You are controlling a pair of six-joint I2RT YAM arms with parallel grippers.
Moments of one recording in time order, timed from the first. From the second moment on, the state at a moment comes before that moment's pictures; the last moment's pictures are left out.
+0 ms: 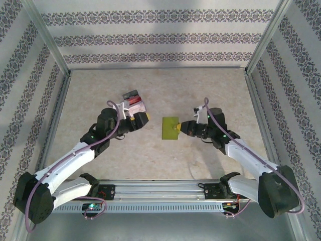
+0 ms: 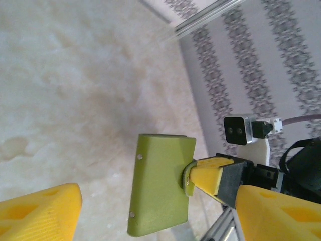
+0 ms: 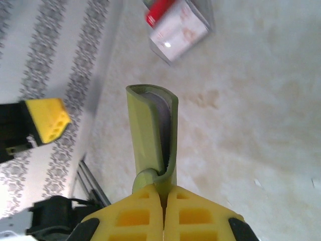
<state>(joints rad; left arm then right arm) -0.49 1.03 0.66 0.04 0.37 -0.89 0.31 1.09 0.56 0.02 -0.73 0.72</state>
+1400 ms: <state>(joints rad) -0.51 1.23 0.91 0.27 0.71 -0.84 0.28 1.15 0.77 0.44 -1.05 1.02</state>
